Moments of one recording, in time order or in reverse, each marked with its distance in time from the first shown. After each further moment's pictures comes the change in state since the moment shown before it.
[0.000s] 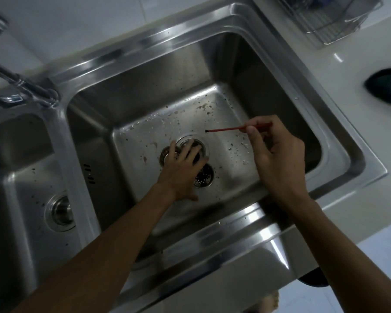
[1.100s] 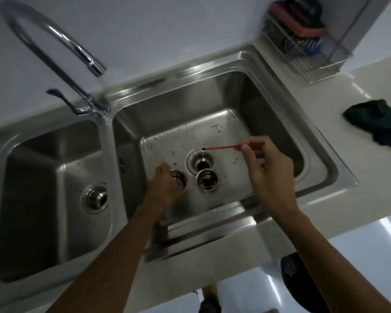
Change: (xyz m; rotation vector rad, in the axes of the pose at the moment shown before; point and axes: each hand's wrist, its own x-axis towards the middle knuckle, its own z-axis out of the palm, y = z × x) left_hand -0.097 0.019 -0.055 -0.820 0.130 -0.747; right_hand -0.034 -0.024 -0.039 0.142 -0.051 -0.133
